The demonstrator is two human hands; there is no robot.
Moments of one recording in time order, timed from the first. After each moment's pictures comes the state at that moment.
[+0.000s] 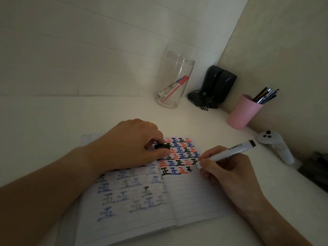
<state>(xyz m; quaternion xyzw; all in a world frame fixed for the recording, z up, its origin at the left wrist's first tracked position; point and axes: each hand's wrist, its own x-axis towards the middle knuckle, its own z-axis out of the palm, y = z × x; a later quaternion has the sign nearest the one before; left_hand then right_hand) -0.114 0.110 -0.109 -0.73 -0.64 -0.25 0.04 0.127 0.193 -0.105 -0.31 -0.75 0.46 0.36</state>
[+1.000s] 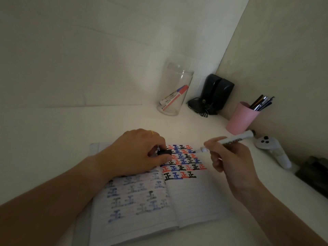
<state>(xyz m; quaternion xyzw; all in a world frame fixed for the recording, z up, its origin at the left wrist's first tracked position) -0.113 0.108 -0.115 -0.72 -0.64 -0.27 0.04 0.112 0.208 -0.087 -0.37 -0.66 0.51 0.41</state>
